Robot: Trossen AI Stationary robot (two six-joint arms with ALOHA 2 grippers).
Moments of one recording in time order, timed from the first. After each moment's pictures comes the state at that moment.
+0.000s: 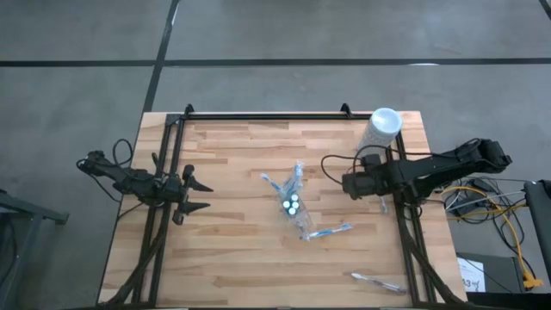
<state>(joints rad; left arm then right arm) -0.45 0.05 0.11 -0.17 -0.36 -0.11 0.15 1.15 0.77 -1.13 0.46 1.61</state>
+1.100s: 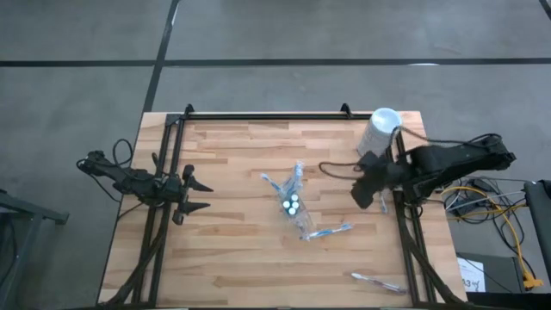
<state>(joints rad) -0.45 0.05 0.11 -0.17 -0.36 -0.11 0.24 1.04 1.08 -1.18 0.27 1.02</state>
